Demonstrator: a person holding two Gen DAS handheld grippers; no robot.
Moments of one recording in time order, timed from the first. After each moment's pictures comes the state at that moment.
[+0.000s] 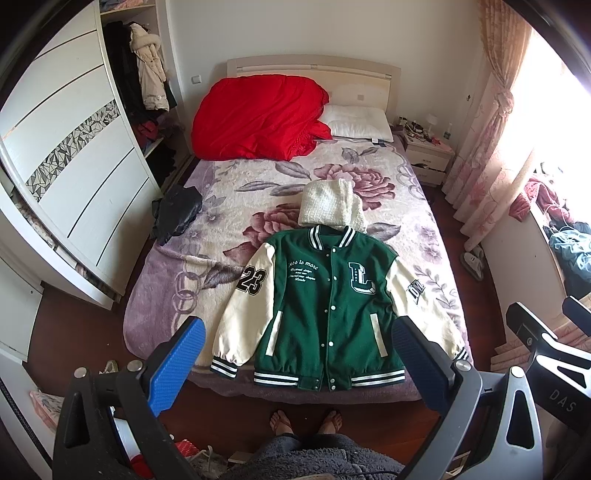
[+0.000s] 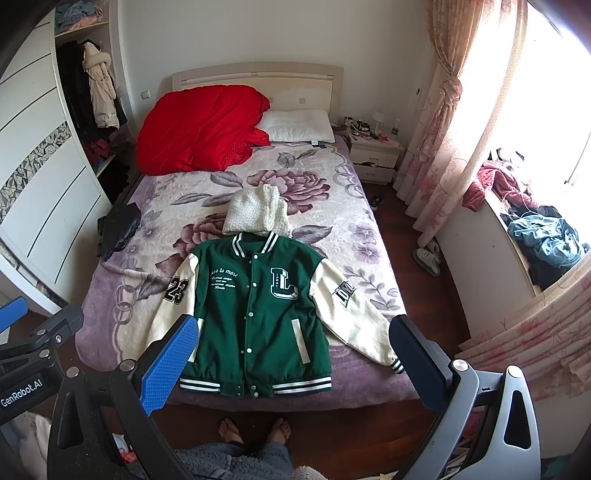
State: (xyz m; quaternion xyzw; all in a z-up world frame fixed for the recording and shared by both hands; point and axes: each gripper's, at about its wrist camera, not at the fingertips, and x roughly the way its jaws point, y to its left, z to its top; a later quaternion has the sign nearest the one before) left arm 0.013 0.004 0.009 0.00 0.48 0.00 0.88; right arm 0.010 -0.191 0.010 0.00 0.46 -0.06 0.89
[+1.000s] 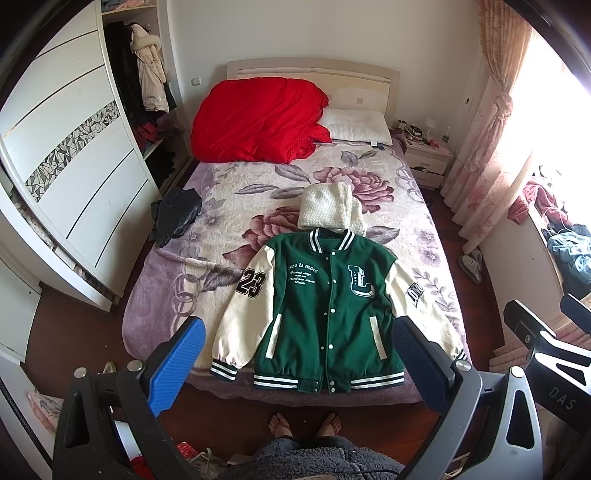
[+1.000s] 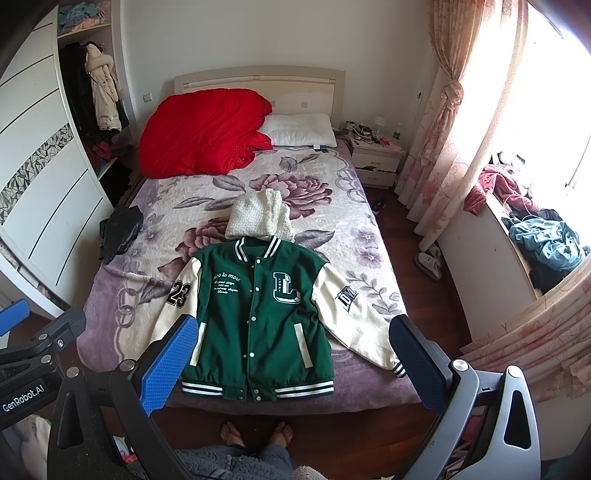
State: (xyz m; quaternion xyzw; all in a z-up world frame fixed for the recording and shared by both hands) left arm 0.022 0.002 0.020 -0.01 0.47 0.00 0.88; right arm 0.019 -0.183 0.024 0.00 0.46 -0.06 0.89
